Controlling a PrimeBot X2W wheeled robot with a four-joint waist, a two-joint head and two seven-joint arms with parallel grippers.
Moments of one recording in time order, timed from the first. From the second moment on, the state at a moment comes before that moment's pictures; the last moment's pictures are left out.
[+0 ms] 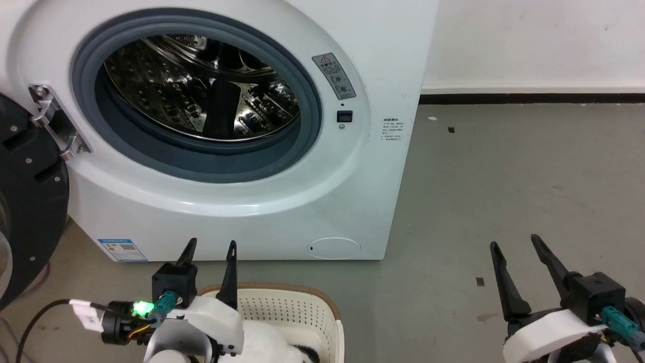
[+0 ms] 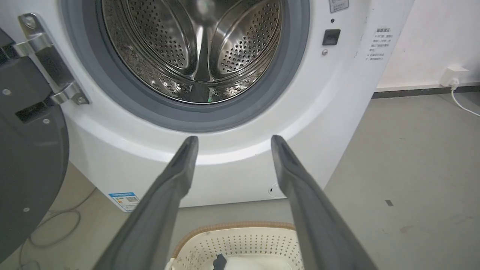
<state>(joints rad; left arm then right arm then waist) -0.08 0.05 -0.04 0.15 -0.01 0.00 -0.04 0.01 -0.05 -0.04 -0.01 0.04 0.13 -0.04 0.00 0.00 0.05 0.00</state>
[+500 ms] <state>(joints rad) -0.20 0.06 -0.08 0.37 -0.05 -0.03 -0.02 -0.04 -0.05 -0.06 -0.04 0.07 0.13 -0.07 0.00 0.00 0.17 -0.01</state>
